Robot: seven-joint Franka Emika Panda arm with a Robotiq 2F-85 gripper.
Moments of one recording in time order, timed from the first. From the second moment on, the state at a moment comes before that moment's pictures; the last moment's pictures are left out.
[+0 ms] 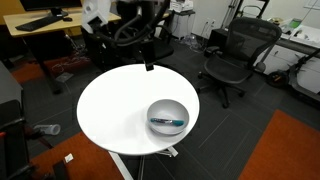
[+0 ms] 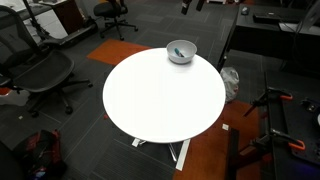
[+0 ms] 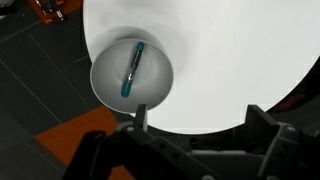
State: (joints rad) arm -0.14 0.11 -0.16 -2.07 0.17 2.39 0.01
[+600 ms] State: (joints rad) arm -0.17 0.27 -0.16 -2.07 0.18 2.54 0.11
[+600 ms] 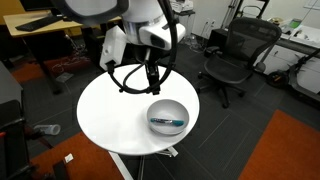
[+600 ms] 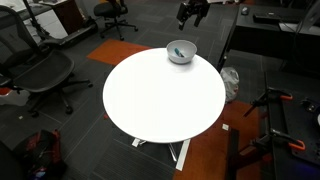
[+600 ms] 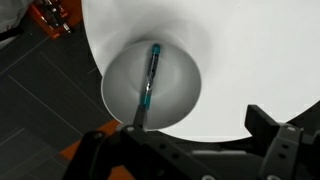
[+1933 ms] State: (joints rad) arm -0.25 0.65 -0.16 -1.77 0.20 2.60 0.15
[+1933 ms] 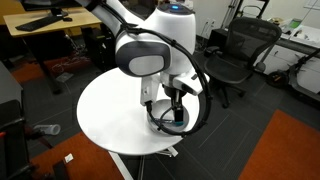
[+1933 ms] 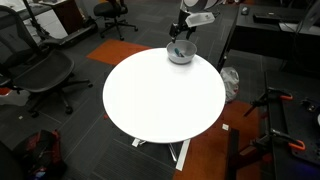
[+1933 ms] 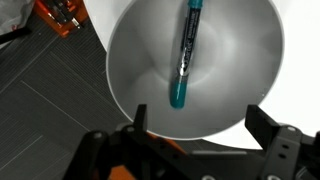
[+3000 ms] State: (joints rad) arm -0.24 0.78 -0.17 -1.67 0.20 2.54 0.20
